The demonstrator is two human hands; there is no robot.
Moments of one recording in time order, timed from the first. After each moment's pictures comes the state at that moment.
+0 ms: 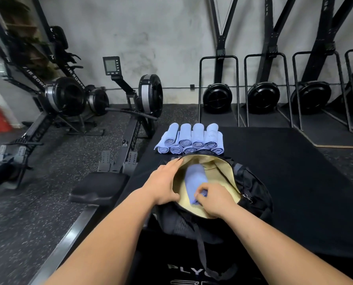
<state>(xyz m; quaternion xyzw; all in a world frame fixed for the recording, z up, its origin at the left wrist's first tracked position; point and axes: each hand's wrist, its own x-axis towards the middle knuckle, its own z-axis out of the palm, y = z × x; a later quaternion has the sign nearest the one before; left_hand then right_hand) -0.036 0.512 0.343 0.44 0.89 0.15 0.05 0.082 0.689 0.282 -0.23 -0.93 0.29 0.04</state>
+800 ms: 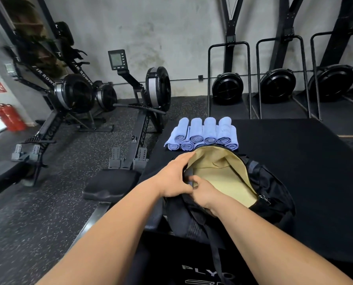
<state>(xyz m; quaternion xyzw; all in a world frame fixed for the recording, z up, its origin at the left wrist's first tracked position) -0.065 0.513 0.350 0.44 0.85 0.27 0.13 -0.004 0.651 0.249 -0.20 -0.82 0.54 0.00</state>
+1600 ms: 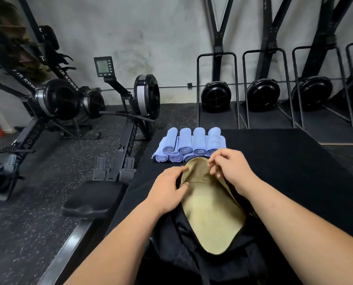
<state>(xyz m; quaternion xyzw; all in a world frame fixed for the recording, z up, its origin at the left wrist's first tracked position) -0.083 0.548 0.319 0.41 0.85 0.32 0.00 0.024 0.750 0.367 -0.18 -0.75 0.59 0.23</state>
